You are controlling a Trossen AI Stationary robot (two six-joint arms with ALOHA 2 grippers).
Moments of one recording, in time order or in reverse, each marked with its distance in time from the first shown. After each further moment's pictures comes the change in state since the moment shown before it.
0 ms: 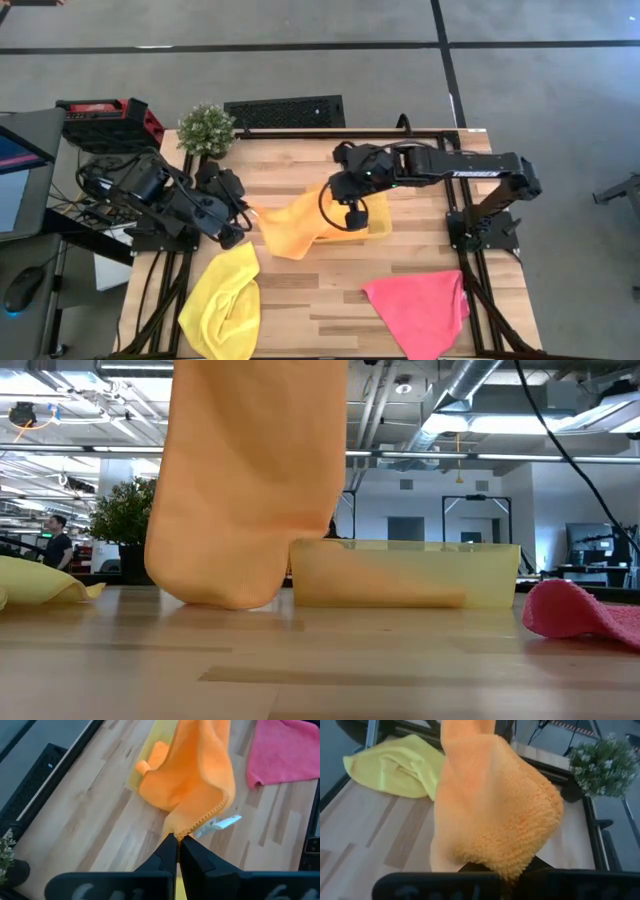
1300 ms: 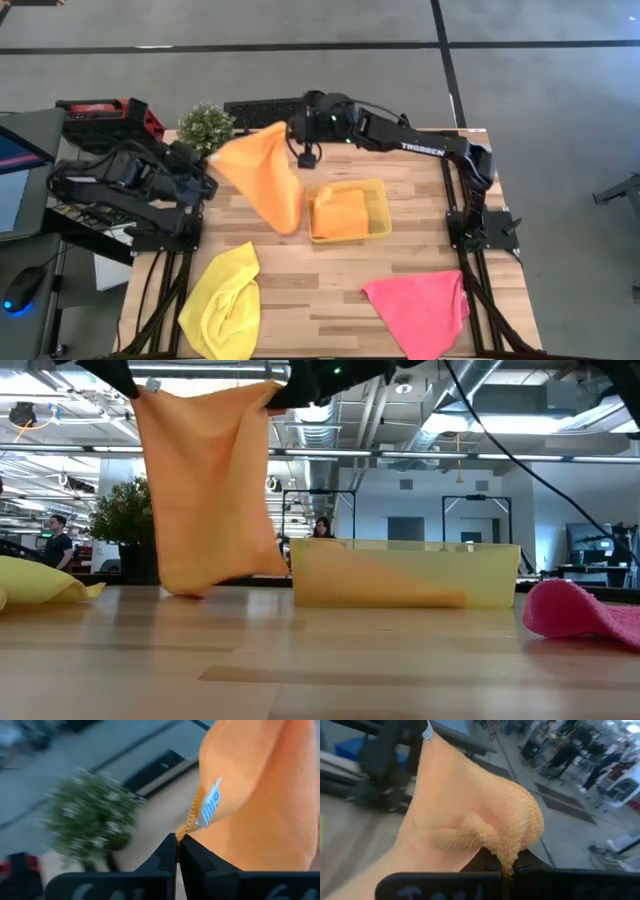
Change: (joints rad) left arm 0.256 -0.497 -0.626 -0.002 -0.373 -0.172; right arm -0.315 0.337 0.195 0.497 -0.053 -0.217
